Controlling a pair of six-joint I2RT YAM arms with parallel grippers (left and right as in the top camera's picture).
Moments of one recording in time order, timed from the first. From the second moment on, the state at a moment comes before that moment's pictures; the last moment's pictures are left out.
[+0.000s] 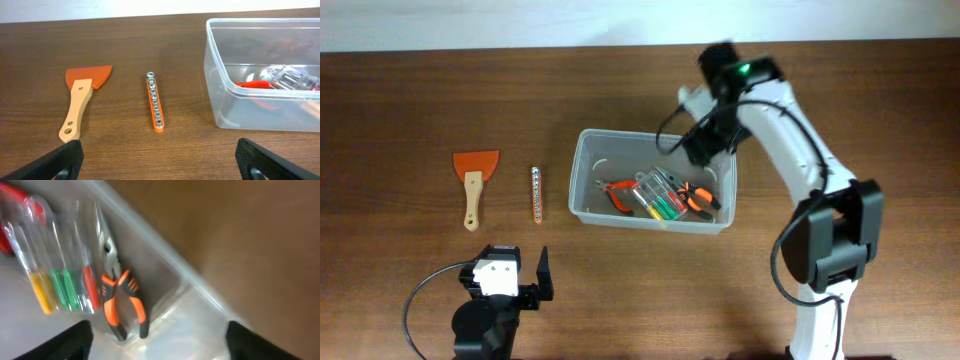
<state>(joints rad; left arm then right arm) -0.03 0.02 0.14 -0.47 0.01 0.02 0.27 2.13 1.99 -1.29 -0.07 -0.34</state>
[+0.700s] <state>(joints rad) -0.03 0.02 0.14 -0.47 0.01 0.02 -0.11 2.13 2.59 -1.68 0.02 -0.12</state>
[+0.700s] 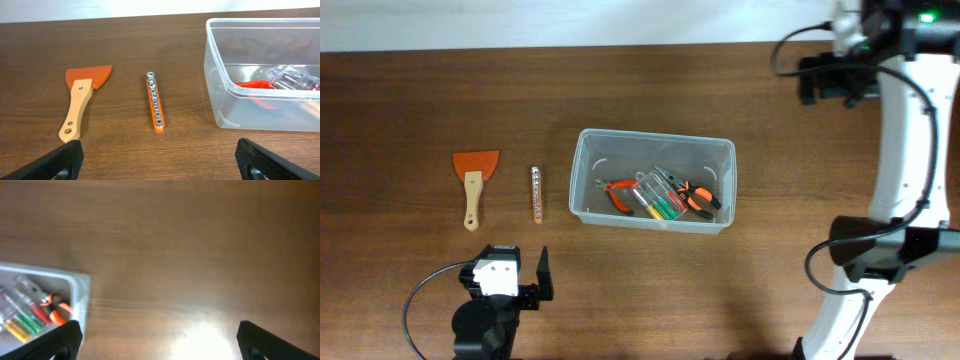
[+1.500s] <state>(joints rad) -0.03 0.02 0.14 -0.47 0.01 0.02 -0.36 2.13 2.43 -1.62 0.03 0.01</state>
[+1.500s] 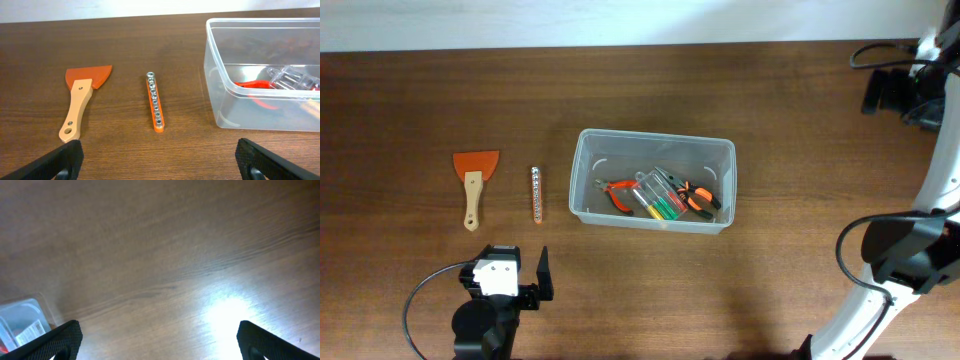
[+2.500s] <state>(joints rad) -0.03 0.02 0.14 -0.44 0.06 0.02 -0.36 2.13 2.15 -1.39 0.03 0.01</state>
